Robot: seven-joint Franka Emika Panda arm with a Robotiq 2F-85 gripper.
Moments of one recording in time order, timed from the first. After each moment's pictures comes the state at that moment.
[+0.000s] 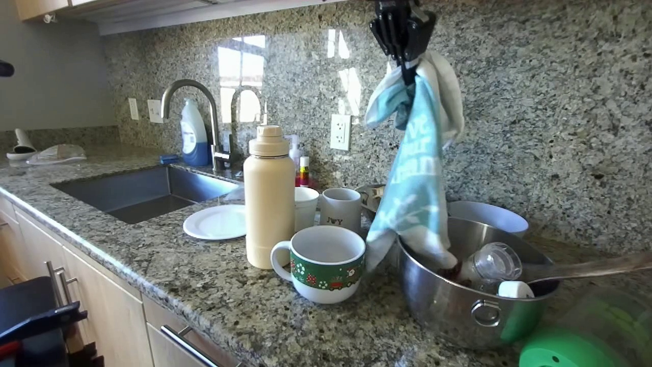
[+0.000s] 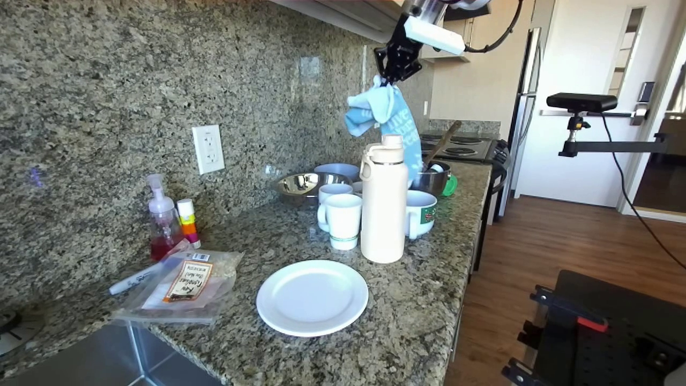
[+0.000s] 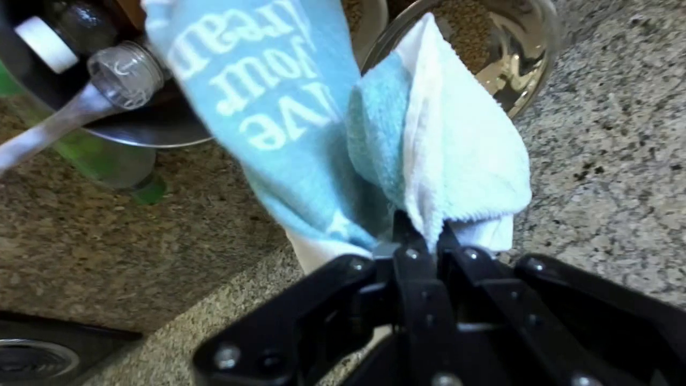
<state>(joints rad) -0.17 -0.06 -0.16 -2.12 0.16 2.63 0.08</state>
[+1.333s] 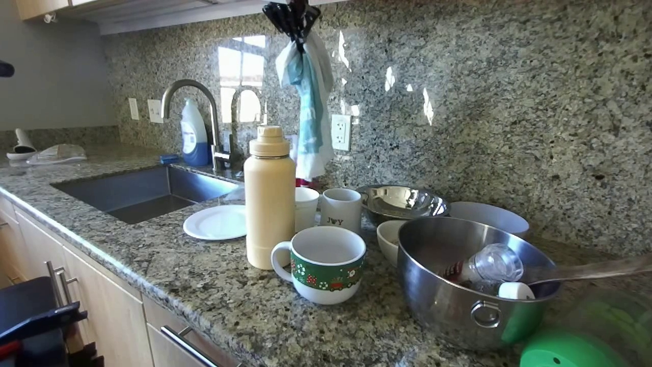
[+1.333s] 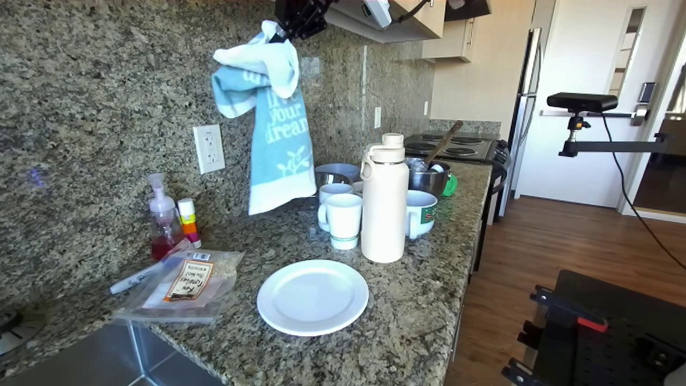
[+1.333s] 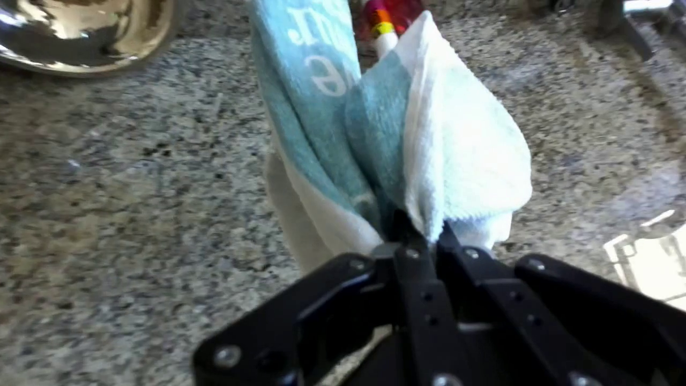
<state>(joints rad) 0.17 -0.11 -0.08 -2.08 0.61 2.65 -0.58</state>
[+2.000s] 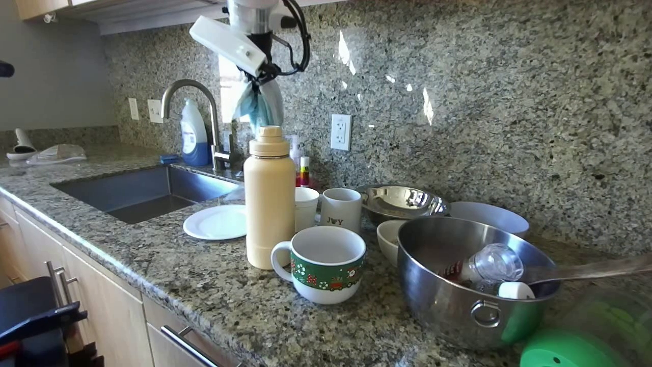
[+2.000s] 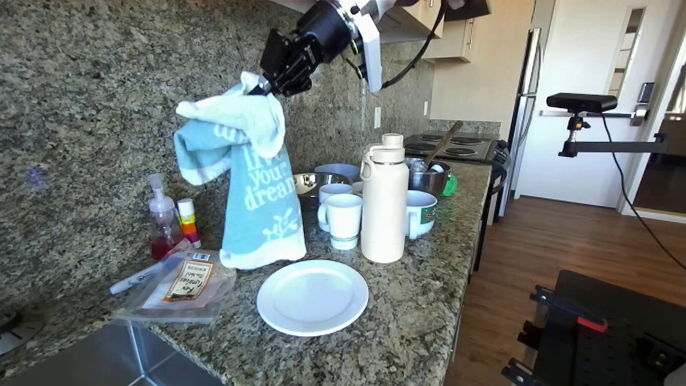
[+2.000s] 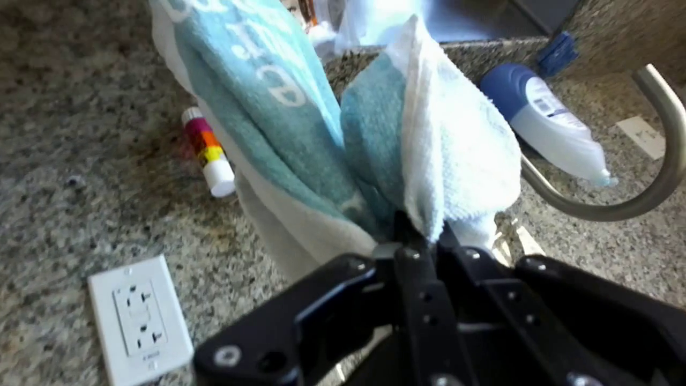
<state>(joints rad) 0.20 -0.07 -0.06 -2.20 1.08 2.46 -0.98</state>
